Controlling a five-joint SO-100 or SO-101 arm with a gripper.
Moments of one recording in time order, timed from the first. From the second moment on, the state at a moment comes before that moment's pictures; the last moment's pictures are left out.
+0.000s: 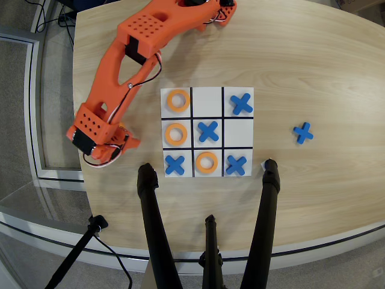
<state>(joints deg) 35.9 36.1 36.8 83.3 -92.5</state>
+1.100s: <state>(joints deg) 31.8 46.1 43.6 82.9 -84.7</state>
